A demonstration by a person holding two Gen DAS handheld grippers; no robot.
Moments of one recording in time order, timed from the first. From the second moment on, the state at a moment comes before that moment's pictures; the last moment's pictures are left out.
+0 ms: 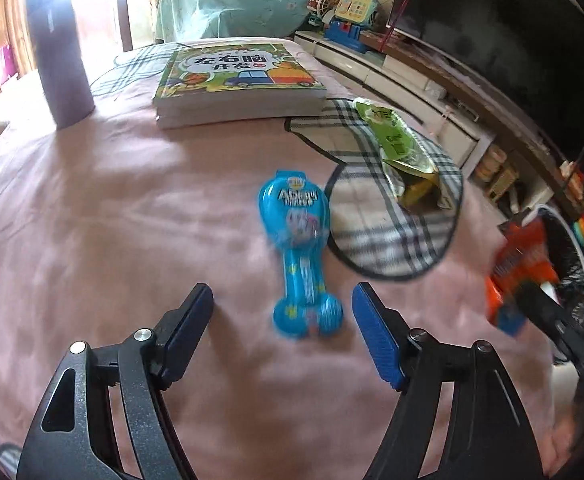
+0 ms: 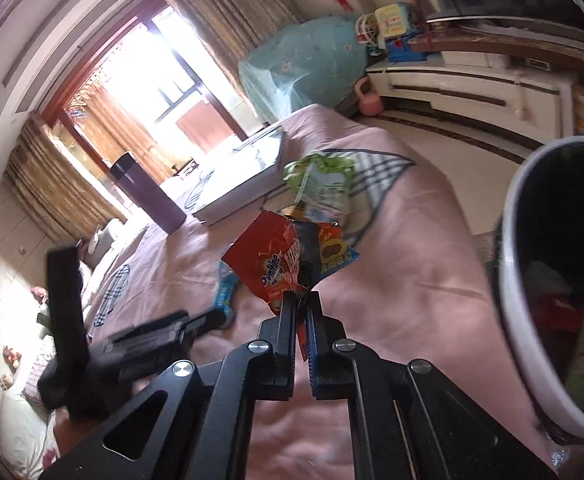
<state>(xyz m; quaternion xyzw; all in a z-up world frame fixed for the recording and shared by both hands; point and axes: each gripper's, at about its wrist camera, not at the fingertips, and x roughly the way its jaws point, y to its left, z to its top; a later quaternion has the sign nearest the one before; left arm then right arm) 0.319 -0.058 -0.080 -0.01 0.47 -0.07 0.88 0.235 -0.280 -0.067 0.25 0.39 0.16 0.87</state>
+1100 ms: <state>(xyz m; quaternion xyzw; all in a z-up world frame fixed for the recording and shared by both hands) 0.189 -0.120 -0.052 0.04 0.43 -0.18 0.88 0.145 -0.325 -0.047 0.22 0.37 0.12 0.90</state>
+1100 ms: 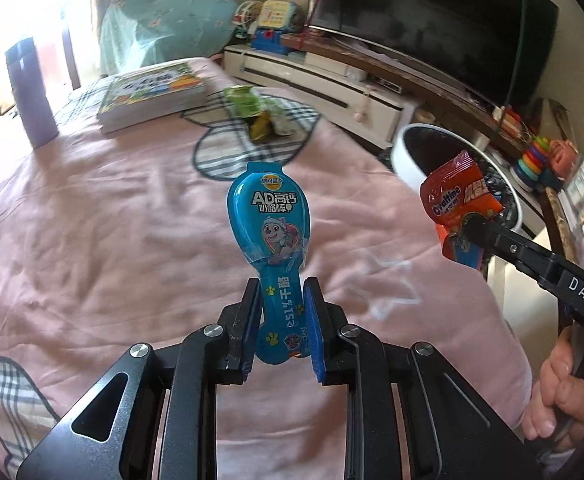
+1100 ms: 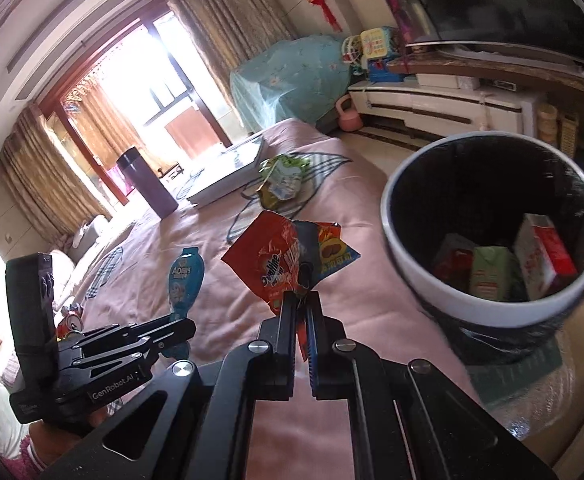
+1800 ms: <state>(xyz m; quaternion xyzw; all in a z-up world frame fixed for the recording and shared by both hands) 0.175 -0.206 -0.023 0.08 0.40 -0.24 0.88 0.116 -0.390 -0.030 0.22 0.34 0.05 0.91</state>
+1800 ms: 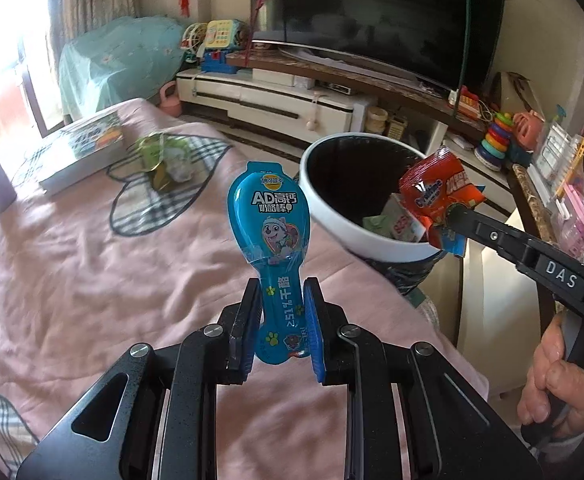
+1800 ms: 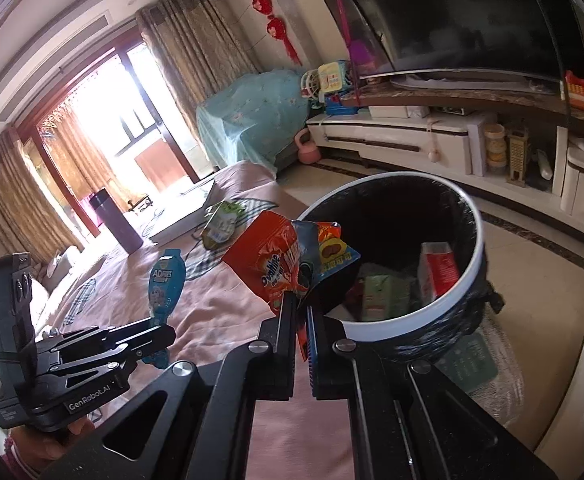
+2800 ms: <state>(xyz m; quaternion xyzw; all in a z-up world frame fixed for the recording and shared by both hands) 0.209 -0.289 -0.021 0.11 0.40 -0.27 0.87 0.139 -0.447 -0.029 0.19 0.35 0.01 0.92</state>
